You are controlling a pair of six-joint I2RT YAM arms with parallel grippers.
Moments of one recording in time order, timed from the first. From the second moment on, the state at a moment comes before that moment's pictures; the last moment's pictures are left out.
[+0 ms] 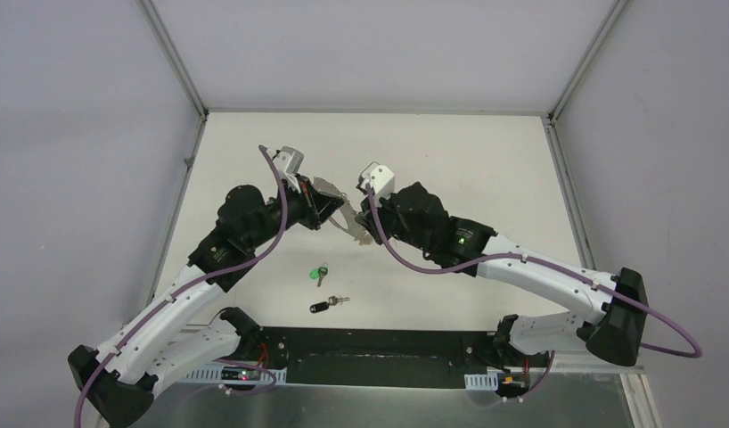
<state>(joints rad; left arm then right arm) -0.64 0.81 0.81 -0.03 0.17 -0.51 1.06 1.27 1.10 -0.22 0.13 0.06</state>
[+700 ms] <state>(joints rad) -0.64 0.78 0.80 0.01 0.27 -0.36 1.06 1.20 1.06 -0.20 0.01 0.01</state>
